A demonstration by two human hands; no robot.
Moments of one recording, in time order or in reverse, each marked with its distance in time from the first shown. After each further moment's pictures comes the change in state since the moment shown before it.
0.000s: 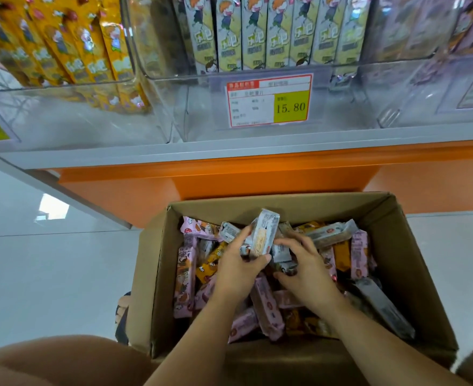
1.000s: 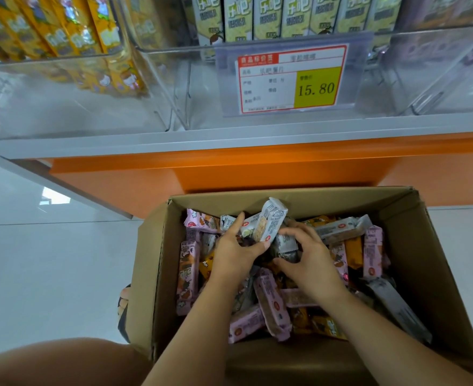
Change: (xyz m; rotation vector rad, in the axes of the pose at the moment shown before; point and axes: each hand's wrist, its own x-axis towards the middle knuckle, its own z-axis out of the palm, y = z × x) left_hand 0.021 0.006 -0.014 0.041 -0.016 -0.187; right_hand 0.016 -0.003 0.008 0.086 0.083 0.028
